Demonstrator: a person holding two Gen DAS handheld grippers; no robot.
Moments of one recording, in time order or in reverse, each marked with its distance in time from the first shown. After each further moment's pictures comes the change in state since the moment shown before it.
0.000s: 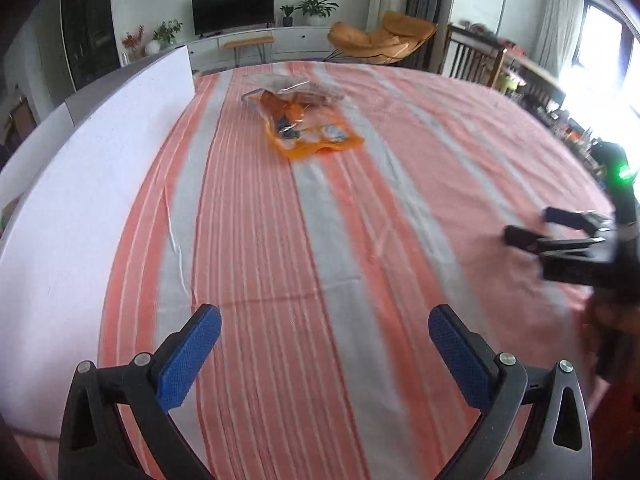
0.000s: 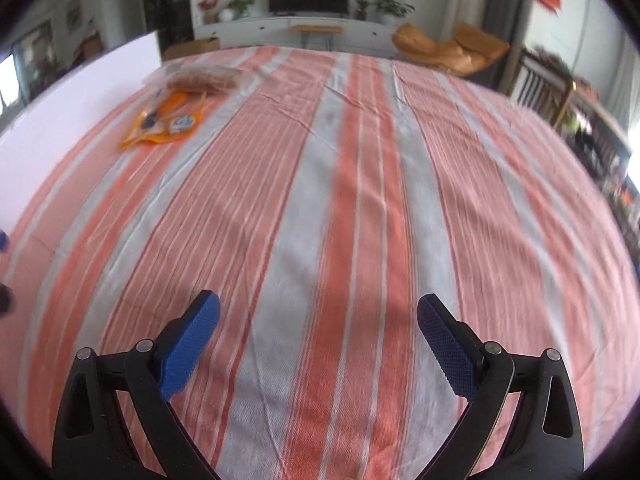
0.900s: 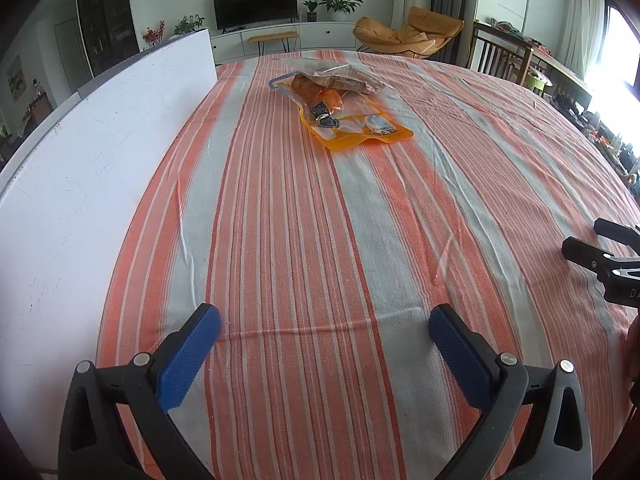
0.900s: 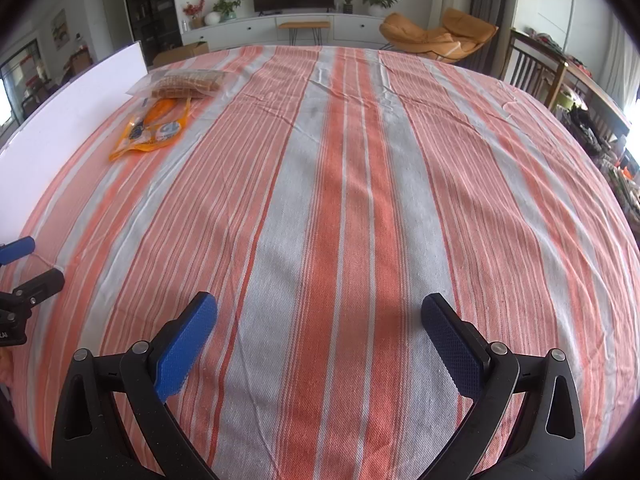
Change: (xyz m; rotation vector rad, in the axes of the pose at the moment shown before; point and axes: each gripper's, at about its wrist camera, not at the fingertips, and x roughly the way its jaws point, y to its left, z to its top) left arm 0.029 0.017 0.000 -0.037 0.012 0.074; right arm -0.003 -0.003 -0.001 0.027 0.006 -0.007
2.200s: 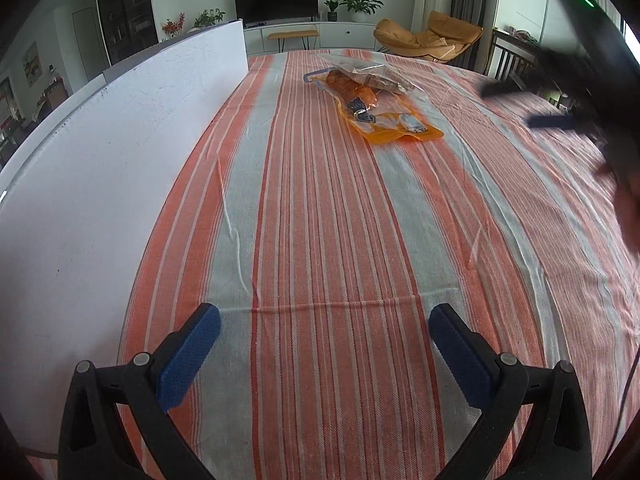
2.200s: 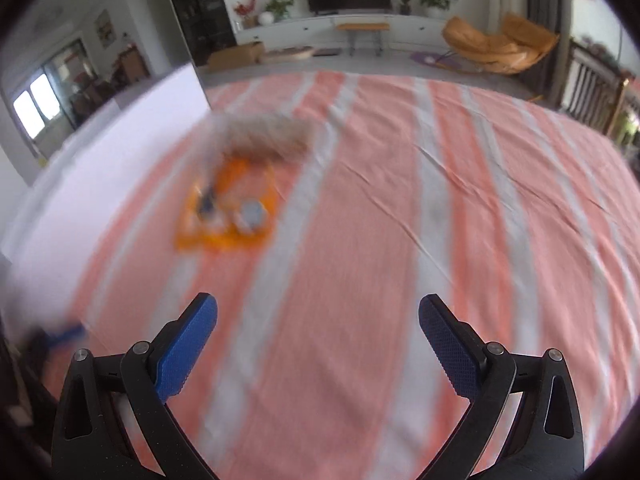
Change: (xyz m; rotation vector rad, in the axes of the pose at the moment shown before) left arm -0.002 0.019 -0.009 -0.055 -0.001 0.038; right arm 0.029 0.061 0.120 -0.028 0.025 0.270
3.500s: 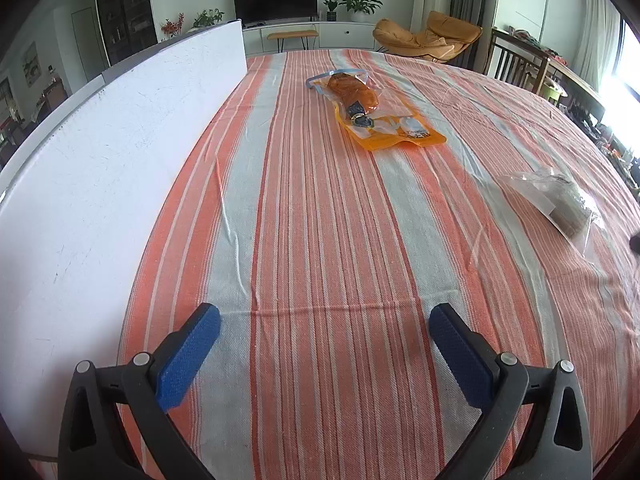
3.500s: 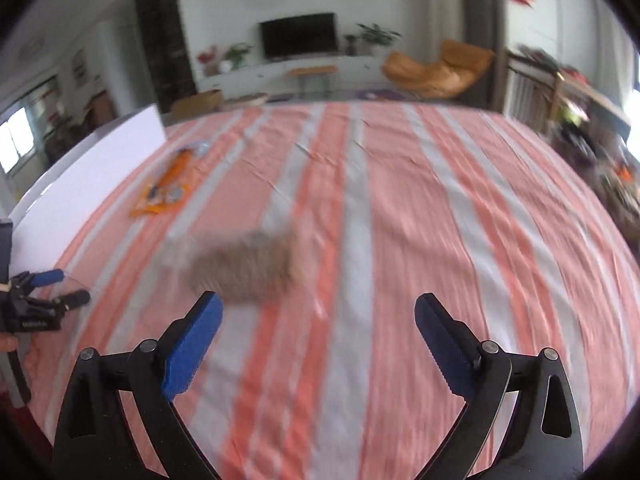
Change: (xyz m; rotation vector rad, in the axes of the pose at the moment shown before) left arm 0.000 -0.002 0.002 0.002 0.000 -0.001; right arm -0.118 -0.091 -0.145 0.083 -0.185 -0.198
